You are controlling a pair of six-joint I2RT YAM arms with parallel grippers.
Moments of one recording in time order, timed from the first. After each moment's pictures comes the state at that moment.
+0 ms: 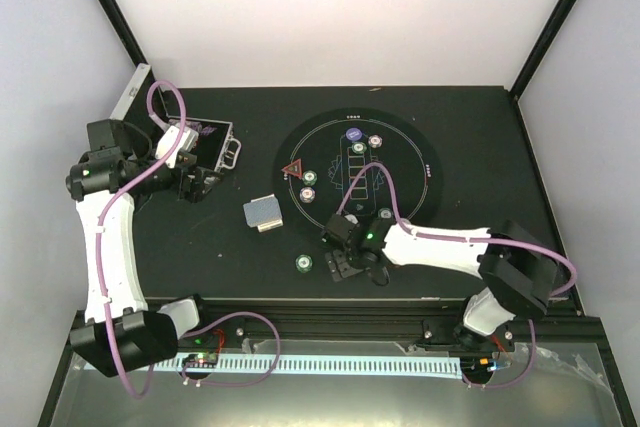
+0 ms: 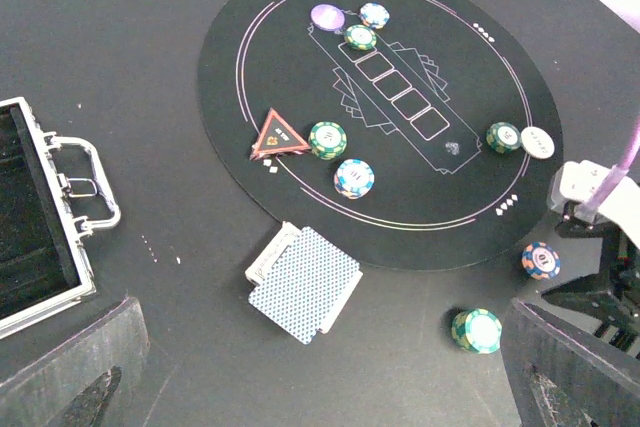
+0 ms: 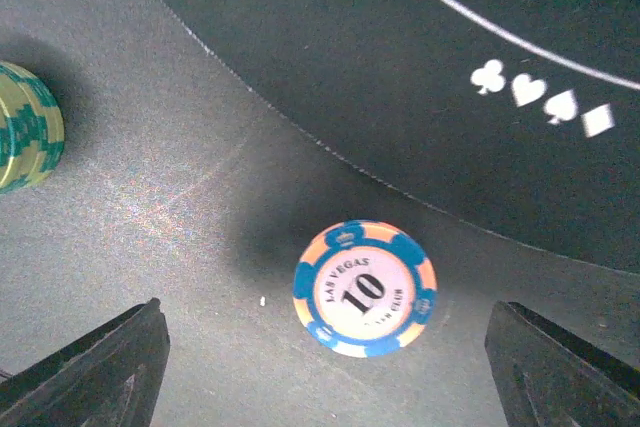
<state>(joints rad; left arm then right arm) 0.32 1.14 1.33 -1.21 0.81 0.62 1.08 1.55 0.91 -0.67 0.13 0.67</state>
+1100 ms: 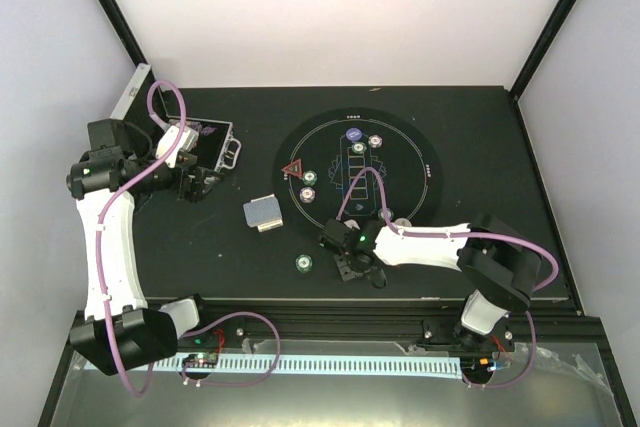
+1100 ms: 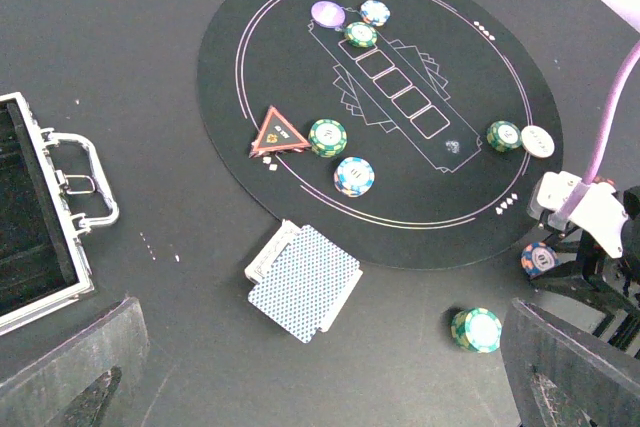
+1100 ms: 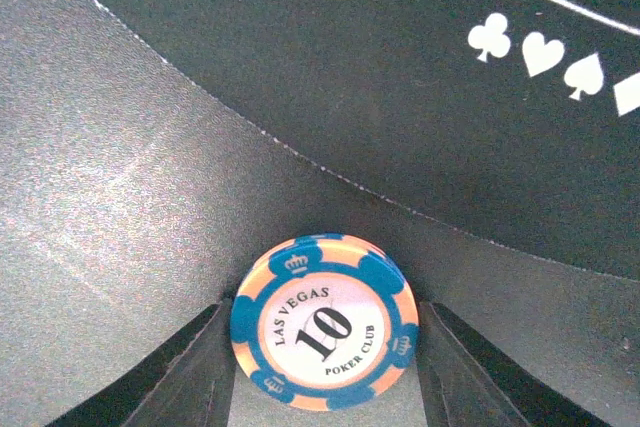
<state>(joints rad) 0.32 1.15 1.33 -1.21 0.81 0.62 1.09 1.65 0.90 -0.63 0.15 0.69</state>
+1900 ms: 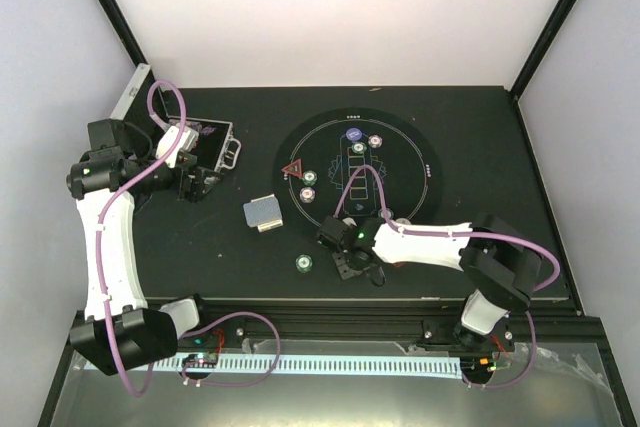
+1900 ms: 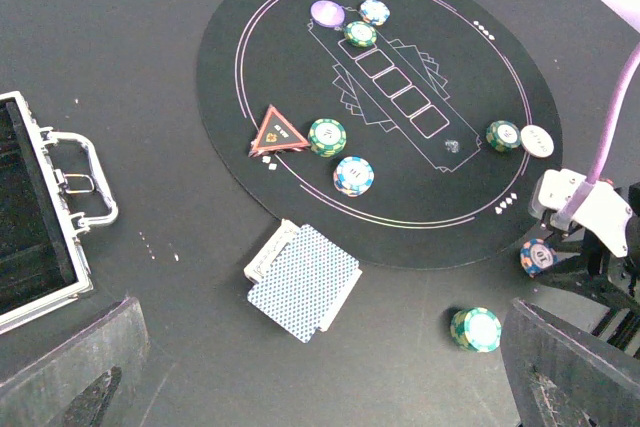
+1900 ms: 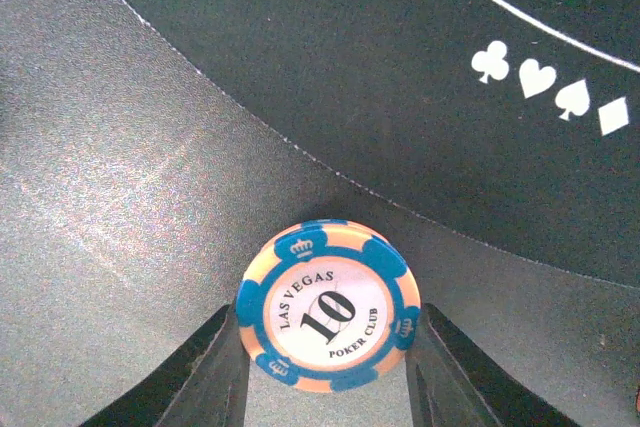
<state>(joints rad) 0.32 1.15 1.33 -1.21 0.81 0.62 1.09 1.65 0.94 -0.68 0.15 0.65</state>
